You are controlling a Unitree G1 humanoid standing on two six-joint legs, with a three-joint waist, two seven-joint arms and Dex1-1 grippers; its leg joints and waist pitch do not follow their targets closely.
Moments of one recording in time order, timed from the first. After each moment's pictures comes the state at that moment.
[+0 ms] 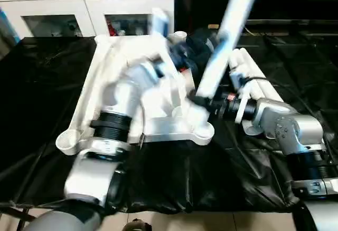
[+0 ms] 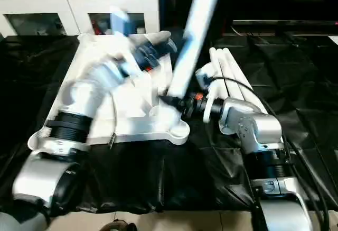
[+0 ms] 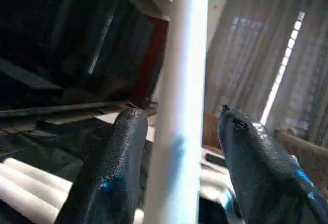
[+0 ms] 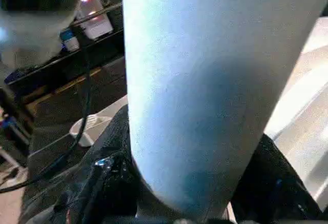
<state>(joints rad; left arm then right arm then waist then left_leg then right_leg) -0.89 0.08 0.10 0.45 -0.55 0.46 -0.97 -0.58 -0.32 -0.04 0.26 0.49 0.60 0.88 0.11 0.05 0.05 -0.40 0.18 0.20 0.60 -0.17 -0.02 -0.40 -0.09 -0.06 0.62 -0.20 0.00</state>
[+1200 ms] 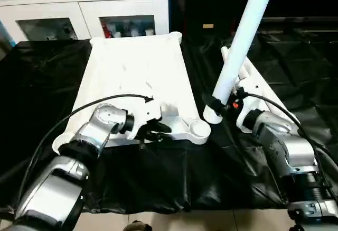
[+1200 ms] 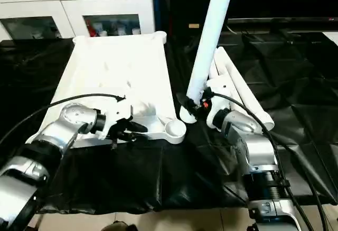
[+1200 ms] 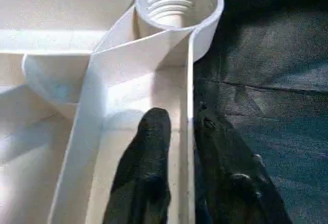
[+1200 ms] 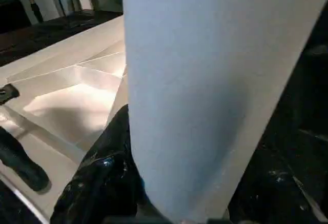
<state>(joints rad) -0.75 0.35 -0.33 0.89 -0.01 -0.09 -1.24 -0.44 -0.29 0.00 0.24 0.27 0.36 0.63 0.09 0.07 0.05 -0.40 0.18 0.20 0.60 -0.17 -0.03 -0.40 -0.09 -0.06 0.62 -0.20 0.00</state>
